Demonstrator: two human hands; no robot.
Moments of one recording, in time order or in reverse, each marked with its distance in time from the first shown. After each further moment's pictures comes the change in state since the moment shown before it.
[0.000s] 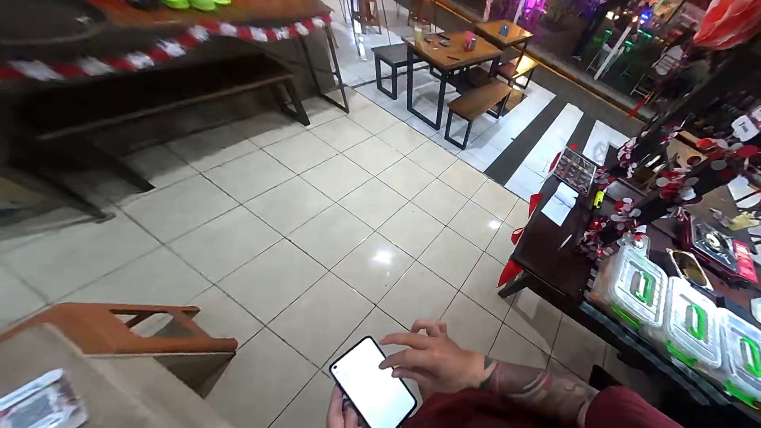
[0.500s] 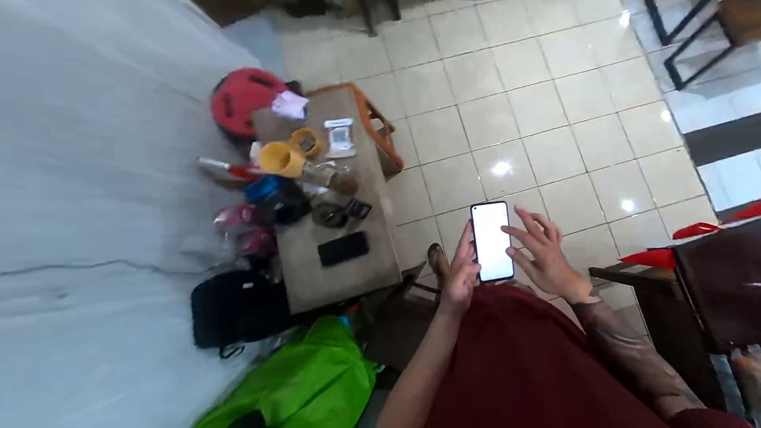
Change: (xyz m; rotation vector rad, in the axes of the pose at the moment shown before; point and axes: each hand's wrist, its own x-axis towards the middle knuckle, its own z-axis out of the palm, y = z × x) left_hand -0.004 0.020 -0.012 0.060 0.159 -0.061; right_hand 0.029 0.003 0.028 -0.070 -0.241 -0.051
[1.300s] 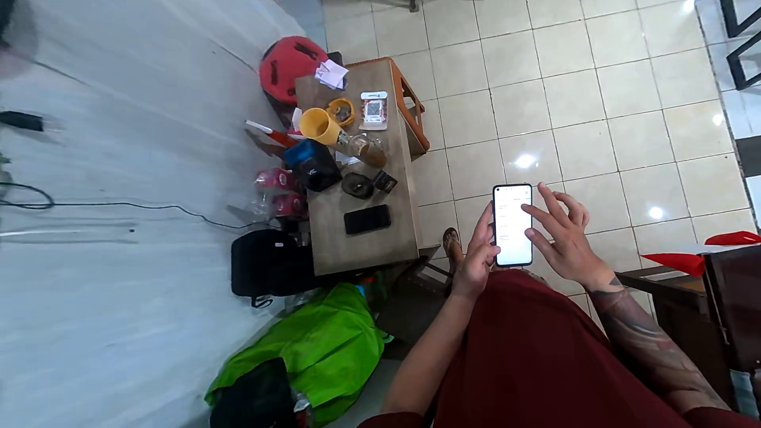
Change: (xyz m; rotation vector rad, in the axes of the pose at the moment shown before) left_hand -0.014 0.005 0.005 0.018 0.011 0.014; right_hand 0.010 -0.013 -0.009 -0.009 0.023 -0.109
